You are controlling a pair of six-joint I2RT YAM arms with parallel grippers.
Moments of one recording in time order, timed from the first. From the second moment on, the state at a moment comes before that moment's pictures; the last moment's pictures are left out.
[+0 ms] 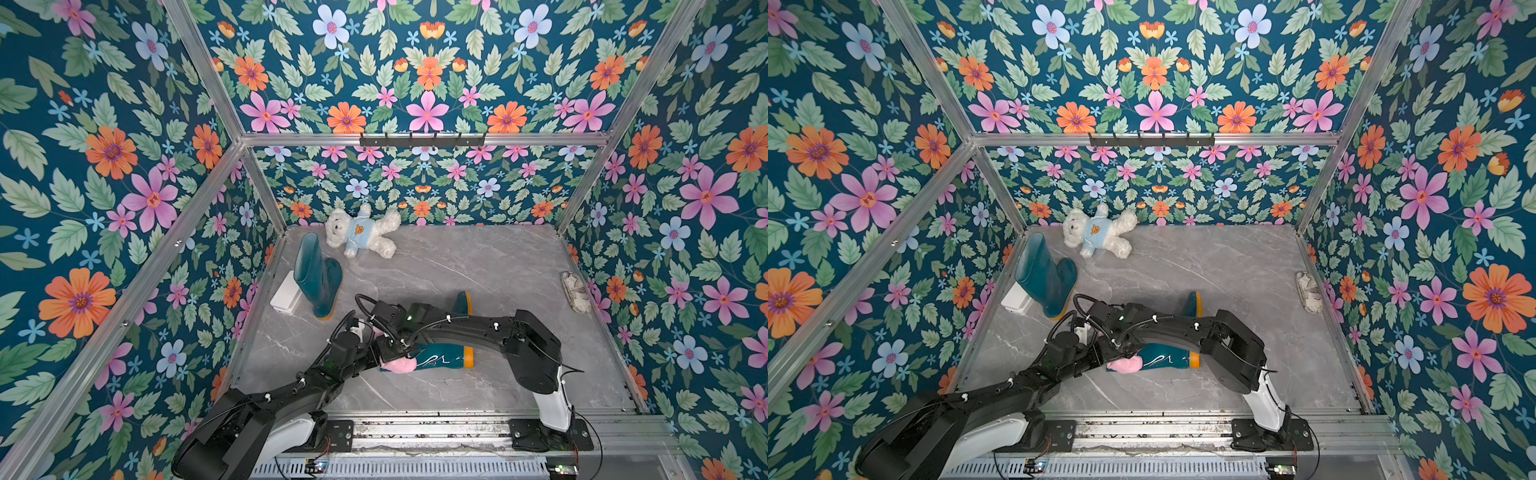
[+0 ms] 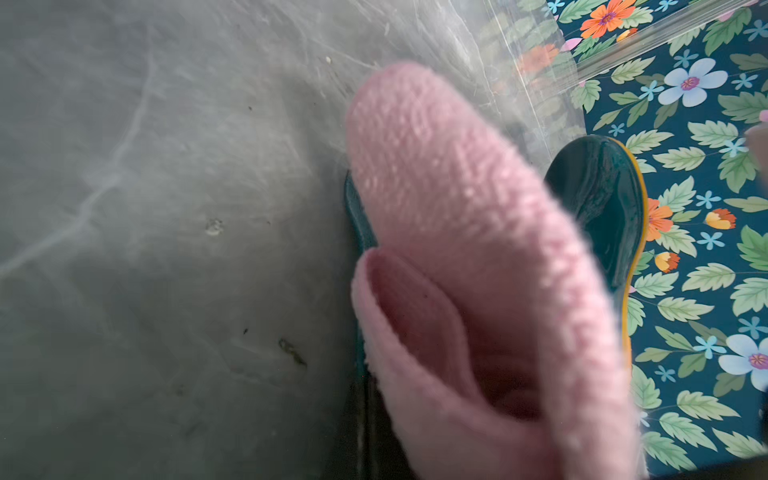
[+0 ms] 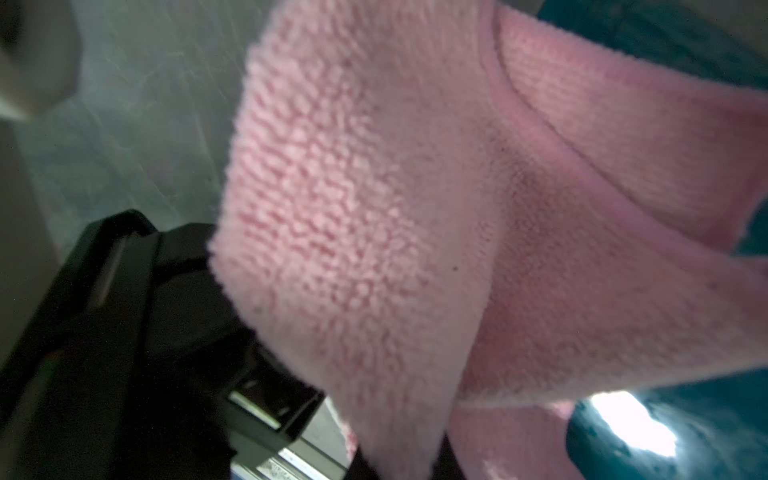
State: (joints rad) left arm -0.58 1.10 0.10 0.37 0.16 -0.83; right arm 1.09 2.03 1.57 -0.77 -0.10 0.73
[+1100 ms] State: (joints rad) left arm -0.58 1.11 0.12 0.37 0.15 -0.83; right arm 1.11 1.96 1.50 -0.79 -0.03 0.76
